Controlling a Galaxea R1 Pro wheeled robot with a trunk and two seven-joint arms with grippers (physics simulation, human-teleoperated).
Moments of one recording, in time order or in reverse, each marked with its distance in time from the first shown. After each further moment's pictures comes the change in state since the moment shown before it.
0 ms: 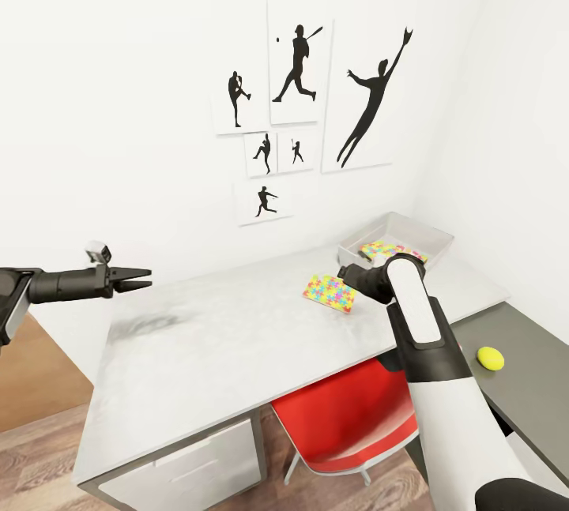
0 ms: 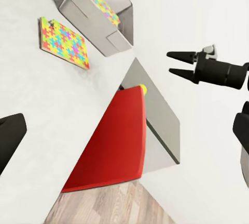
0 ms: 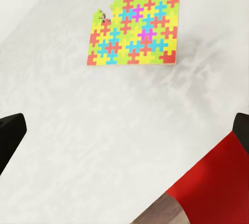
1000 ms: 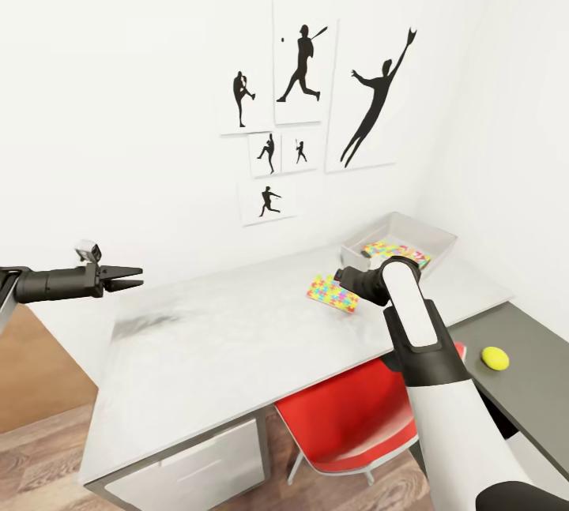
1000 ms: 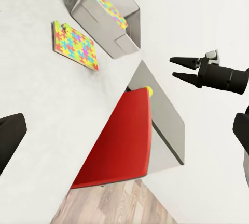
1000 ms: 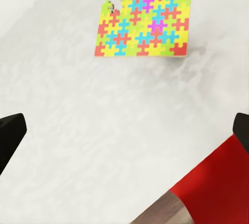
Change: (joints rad) left arm -0.001 0.035 0.002 -0.002 0.006 0.010 0.000; right arm 0.011 0.000 0.028 -0.001 0.004 -0.002 0.008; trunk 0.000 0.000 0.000
